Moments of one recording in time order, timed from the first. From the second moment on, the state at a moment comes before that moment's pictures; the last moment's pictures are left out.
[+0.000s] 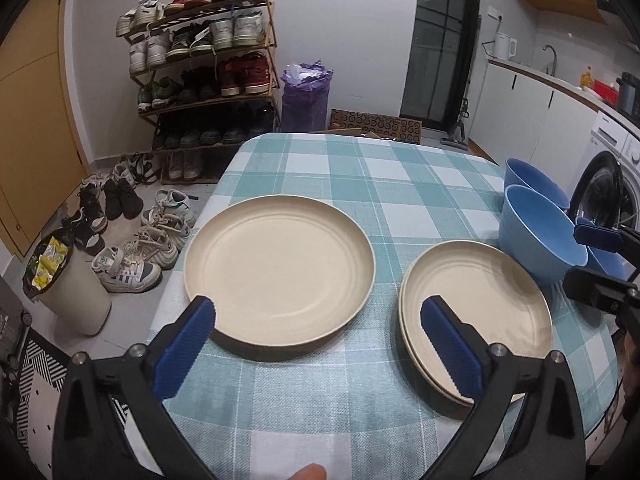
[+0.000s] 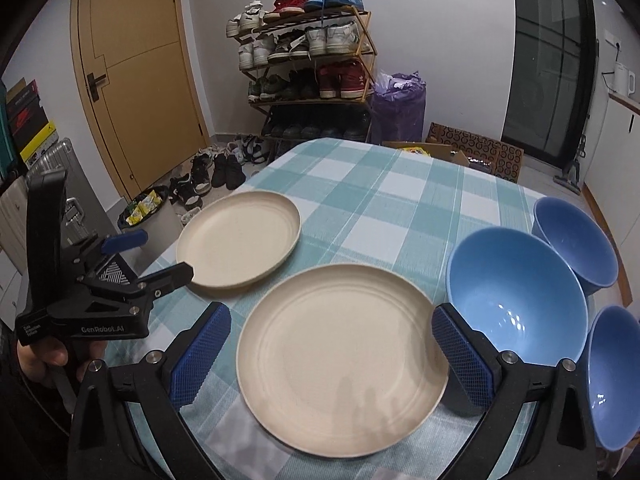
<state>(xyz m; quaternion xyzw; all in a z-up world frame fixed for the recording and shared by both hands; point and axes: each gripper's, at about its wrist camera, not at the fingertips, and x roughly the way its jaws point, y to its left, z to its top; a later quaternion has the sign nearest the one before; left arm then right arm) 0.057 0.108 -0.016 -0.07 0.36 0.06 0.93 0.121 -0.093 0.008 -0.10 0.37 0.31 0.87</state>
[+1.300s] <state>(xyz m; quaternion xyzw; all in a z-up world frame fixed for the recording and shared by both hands) 0.091 0.198 -0.056 -0.13 0.39 0.15 0.90 0.201 0.002 -0.026 -0.09 0.42 0.33 0.84</state>
